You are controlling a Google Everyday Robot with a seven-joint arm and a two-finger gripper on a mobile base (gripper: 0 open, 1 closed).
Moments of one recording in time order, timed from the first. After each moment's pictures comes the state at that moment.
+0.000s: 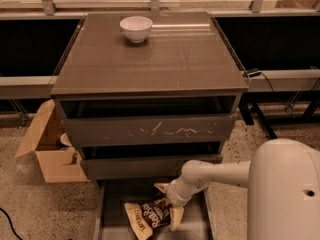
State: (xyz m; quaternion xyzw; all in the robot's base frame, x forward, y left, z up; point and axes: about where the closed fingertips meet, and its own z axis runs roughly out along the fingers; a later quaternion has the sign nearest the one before) arm 0.488 -0.032 0.319 -0.80 0.55 0.19 0.18
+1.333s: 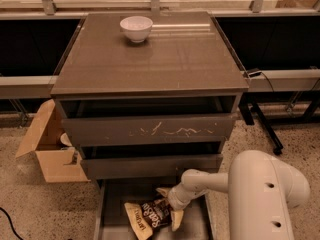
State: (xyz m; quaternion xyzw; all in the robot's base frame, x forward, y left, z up) arm 0.518 -0.040 0.213 -0.80 0.54 0.17 0.19
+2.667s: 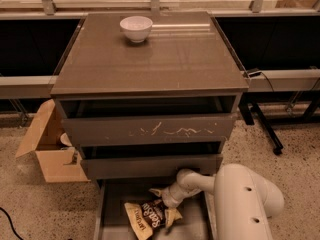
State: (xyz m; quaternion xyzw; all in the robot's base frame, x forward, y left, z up) arm 0.541 -0.010 0.153 -0.81 0.50 0.21 0.22
